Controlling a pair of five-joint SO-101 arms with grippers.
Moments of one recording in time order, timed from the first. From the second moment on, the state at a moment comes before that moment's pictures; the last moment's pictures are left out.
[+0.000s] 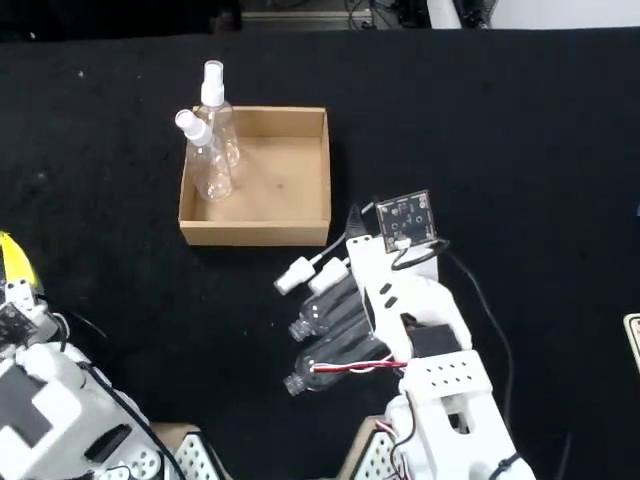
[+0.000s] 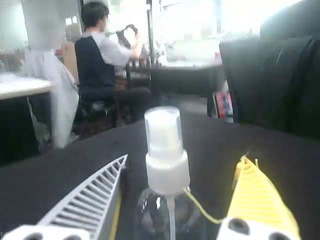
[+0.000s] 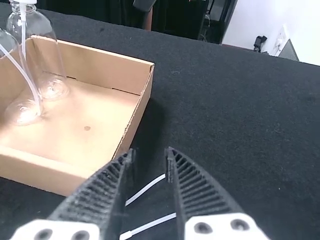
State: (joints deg) left arm -55.5 -5.7 94.4 -88.9 -5.1; right arm -9.8 -58.8 85.7 6.1 7.3
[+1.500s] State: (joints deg) left arm -55.8 -12.2 88.1 -66.2 -7.3; right arm -9.8 -58.8 85.7 6.1 7.3
